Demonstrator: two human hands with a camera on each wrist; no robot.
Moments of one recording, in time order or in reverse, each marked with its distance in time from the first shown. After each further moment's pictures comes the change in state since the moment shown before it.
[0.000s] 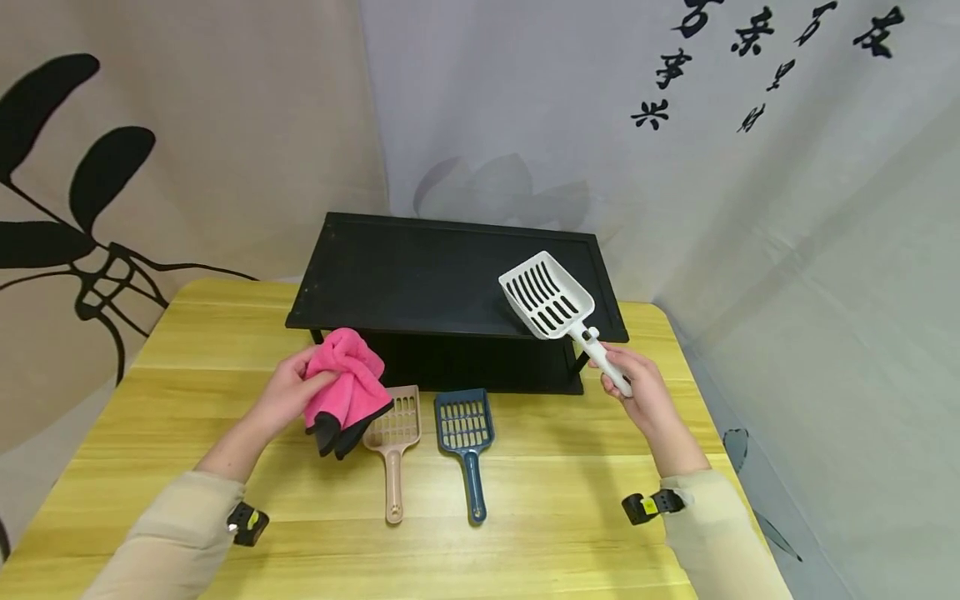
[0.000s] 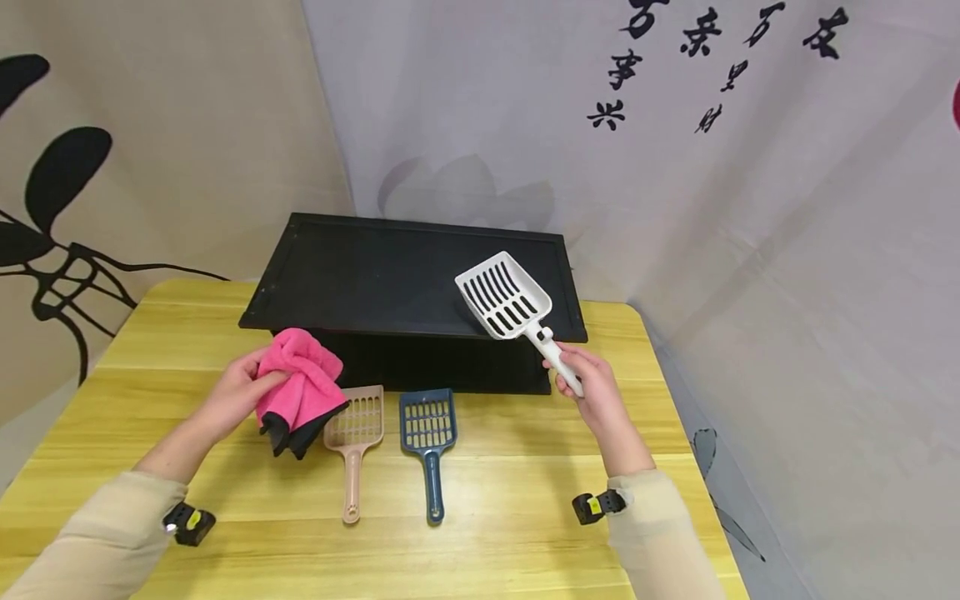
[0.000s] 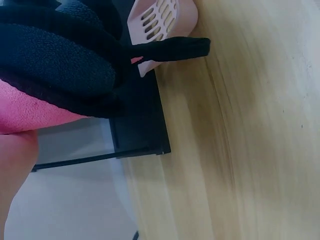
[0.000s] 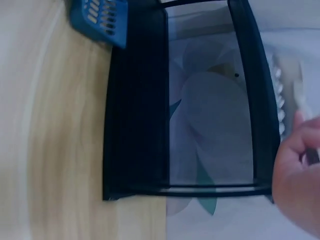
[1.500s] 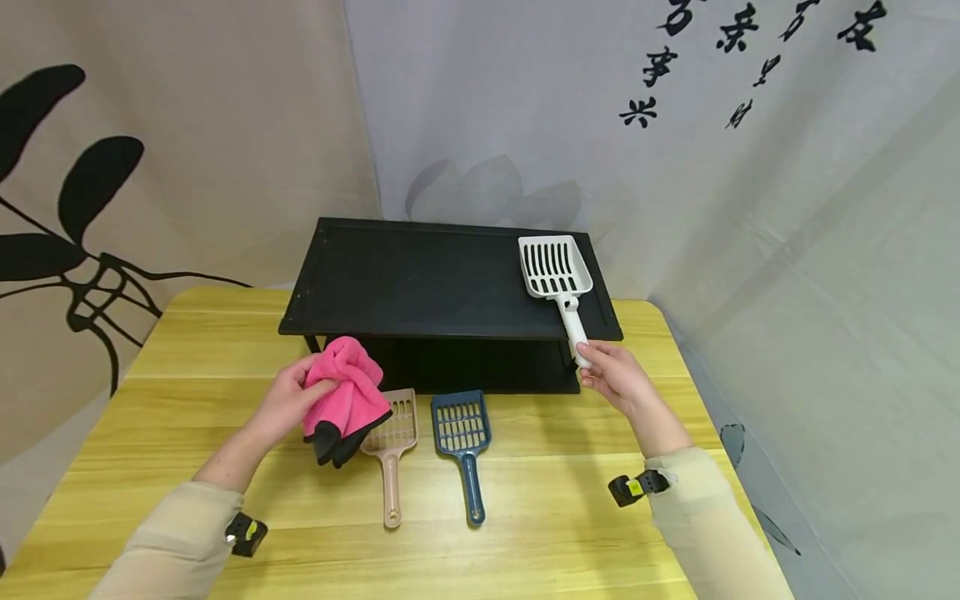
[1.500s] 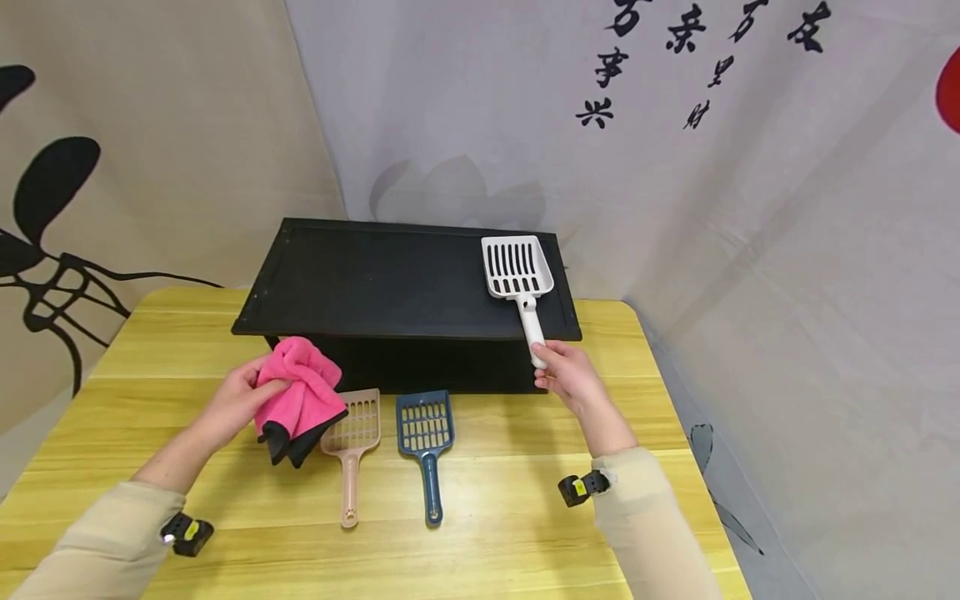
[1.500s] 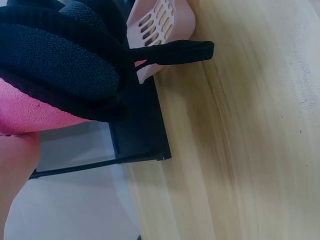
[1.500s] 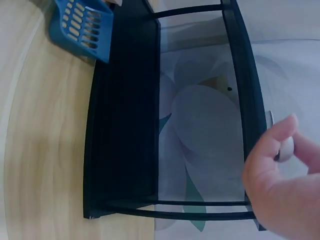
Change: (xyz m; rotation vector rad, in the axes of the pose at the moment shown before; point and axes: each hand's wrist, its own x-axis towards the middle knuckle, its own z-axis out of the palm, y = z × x) left_hand -0.002 0.003 0.006 0.029 -0.040 -0.006; right_hand 0.018 -0.009 0.017 -0.167 -0.018 0.197
